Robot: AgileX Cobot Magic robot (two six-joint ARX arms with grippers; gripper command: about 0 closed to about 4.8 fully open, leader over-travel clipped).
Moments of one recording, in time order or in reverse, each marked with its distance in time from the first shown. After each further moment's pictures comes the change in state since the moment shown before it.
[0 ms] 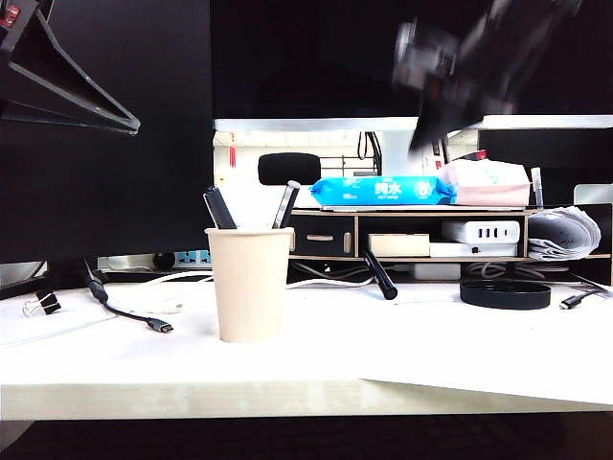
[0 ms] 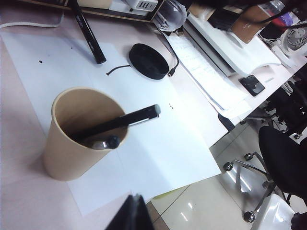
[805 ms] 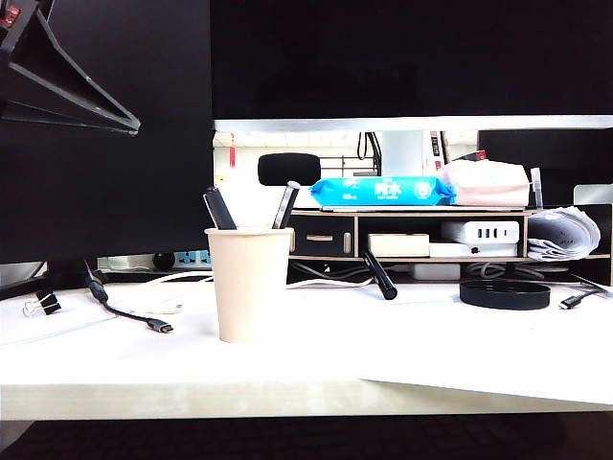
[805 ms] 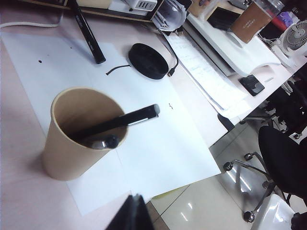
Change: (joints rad) left arm 0.000 0.000 0.000 0.000 0.000 0.000; right arm 0.001 -0.647 -0.351 0.017 -0.020 0.057
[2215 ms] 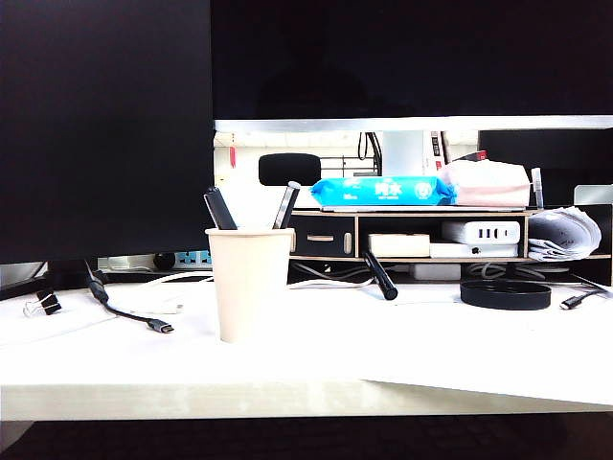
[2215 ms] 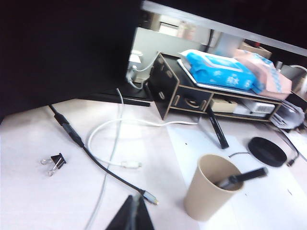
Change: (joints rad) left arm 0.000 -0.843 -0.063 -0.515 -0.639 0.067; right arm 0.006 -0.614 -0.570 0.315 -0.001 0.258
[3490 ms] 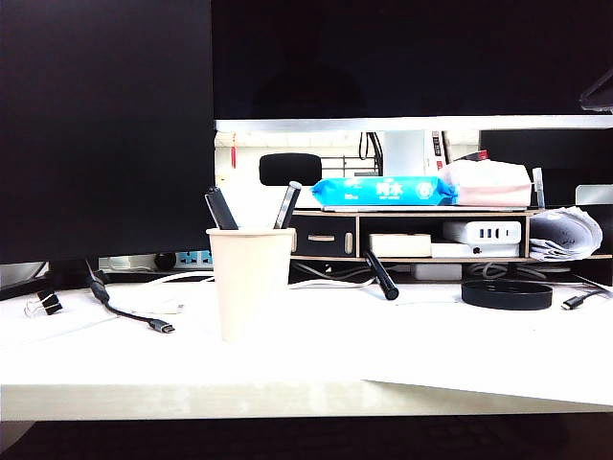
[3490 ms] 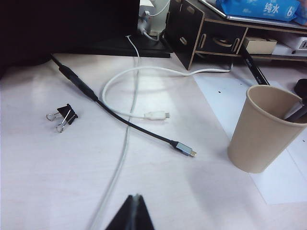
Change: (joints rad) left arm 0.000 0.000 -0.327 0.227 -0.009 0.135; right arm -0.001 0.037 -0.300 0.298 0.203 -0.134
